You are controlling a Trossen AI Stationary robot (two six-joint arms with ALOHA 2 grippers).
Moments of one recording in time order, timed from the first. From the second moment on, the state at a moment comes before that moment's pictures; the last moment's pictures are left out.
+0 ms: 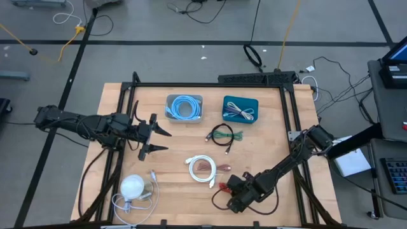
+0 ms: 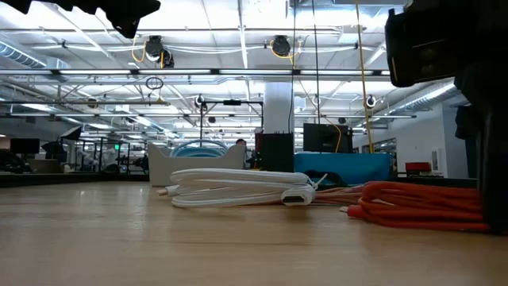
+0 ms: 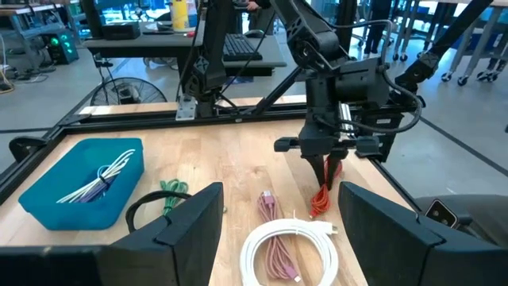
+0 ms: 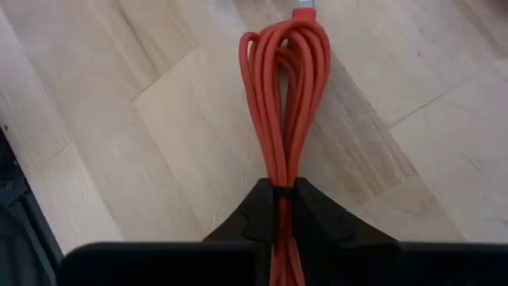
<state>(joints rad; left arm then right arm) -0.15 0.71 0.55 -0.01 0.04 0.00 0.66 1.92 1.02 -0.48 0.21 1.24</state>
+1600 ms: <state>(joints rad) -0.15 0.71 0.55 -0.03 0.04 0.02 -0.01 1.67 1.40 -1.13 0.64 0.02</state>
